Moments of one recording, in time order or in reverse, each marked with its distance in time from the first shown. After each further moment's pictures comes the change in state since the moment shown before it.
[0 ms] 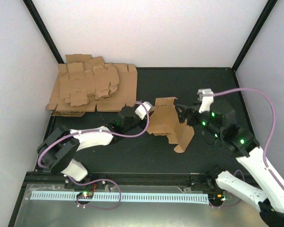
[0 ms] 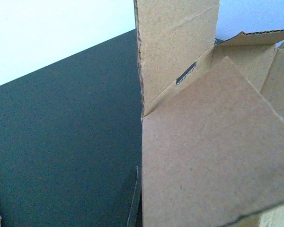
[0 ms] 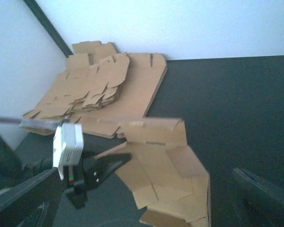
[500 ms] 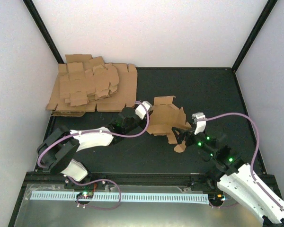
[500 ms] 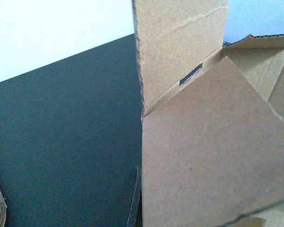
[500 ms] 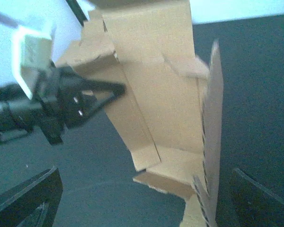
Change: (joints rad) left arm -0.015 -0.004 -0.004 0.004 -0.063 -0.052; right arm 0.007 -0.245 -0.550 0.285 -0.127 -0.013
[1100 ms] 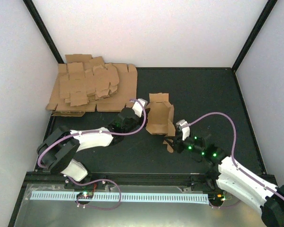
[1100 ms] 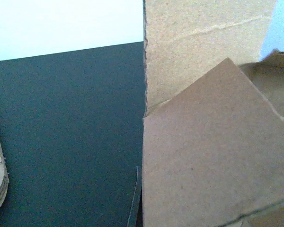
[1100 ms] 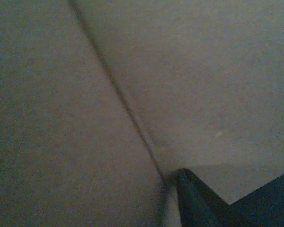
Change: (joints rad) left arm 0.003 -0.001 -0.018 0.030 -0.085 -0.203; right arm 0.000 0.247 -0.177 0.354 -0.317 -0.082
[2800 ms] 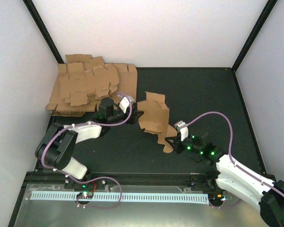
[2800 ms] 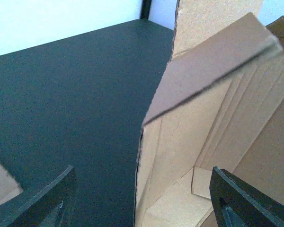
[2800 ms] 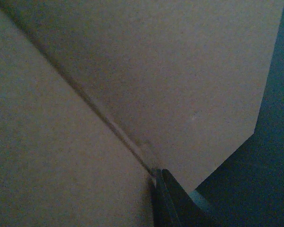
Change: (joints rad) left arm 0.364 0.001 -0.058 0.016 0.632 0.238; right arm -0.001 0.045 0.000 -0.018 0.009 -0.024
